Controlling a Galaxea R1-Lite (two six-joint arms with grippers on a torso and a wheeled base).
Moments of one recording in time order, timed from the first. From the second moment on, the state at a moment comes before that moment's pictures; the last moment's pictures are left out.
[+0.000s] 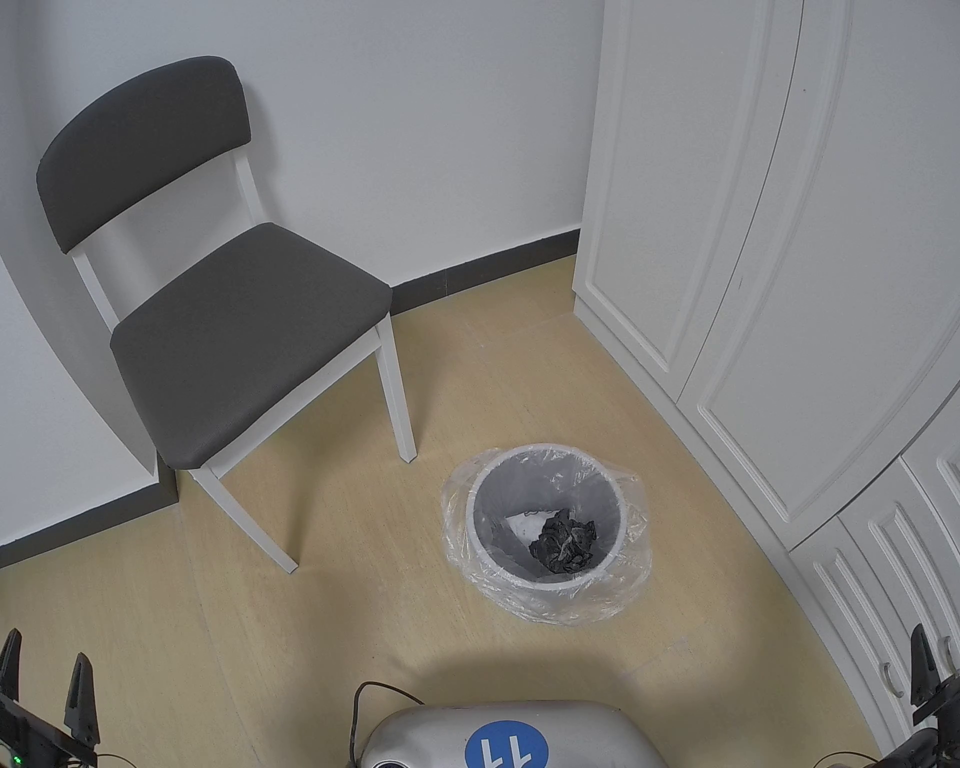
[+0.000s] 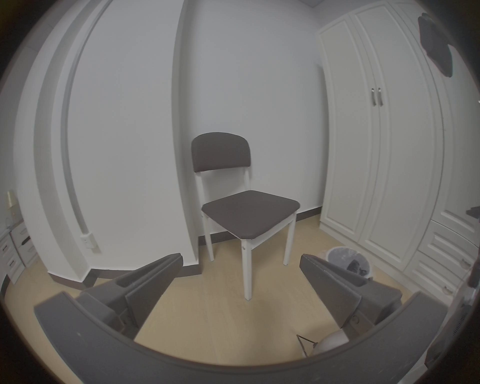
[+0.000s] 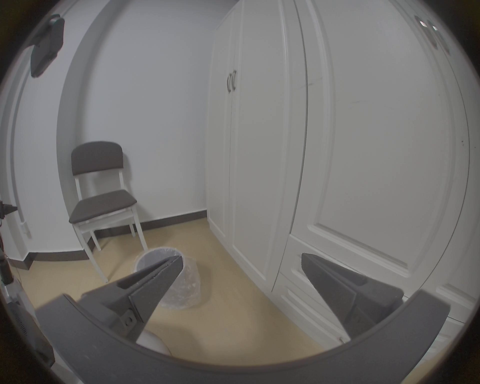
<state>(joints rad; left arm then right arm) -0.01 0.01 -0.02 -0.05 0.15 -0.01 0.00 0.01 -0.02 -0.07 -0.14 -0.03</state>
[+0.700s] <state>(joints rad) -0.01 0.02 -0.02 0.00 -0.01 0.01 0.00 0.01 -0.02 -0.05 0.13 0.03</state>
